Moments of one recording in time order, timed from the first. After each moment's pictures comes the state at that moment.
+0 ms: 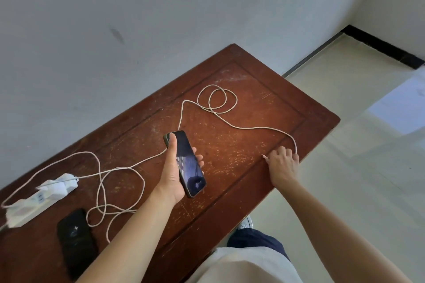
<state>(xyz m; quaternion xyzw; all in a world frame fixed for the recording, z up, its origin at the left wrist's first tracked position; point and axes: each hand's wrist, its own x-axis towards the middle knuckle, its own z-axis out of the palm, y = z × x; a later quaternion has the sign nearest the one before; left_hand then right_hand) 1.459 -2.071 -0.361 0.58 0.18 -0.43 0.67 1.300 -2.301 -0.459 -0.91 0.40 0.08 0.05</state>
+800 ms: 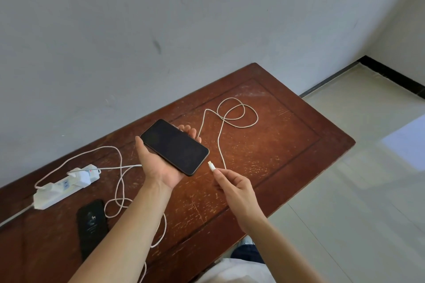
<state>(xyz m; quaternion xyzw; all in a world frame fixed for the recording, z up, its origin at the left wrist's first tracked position) 1.494 -2.024 -0.317 0.26 0.14 -0.37 0.88 1.337 -2.130 -0.319 -0.57 0.34 -0.05 0.75</state>
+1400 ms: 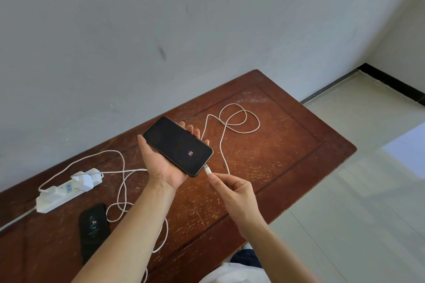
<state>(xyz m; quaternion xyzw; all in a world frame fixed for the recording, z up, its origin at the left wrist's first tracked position) 1.495 -2.029 -0.302 0.25 0.14 -0.34 0.89 1.340 -2.123 -0.300 -0.57 0.33 -0.07 0.75</state>
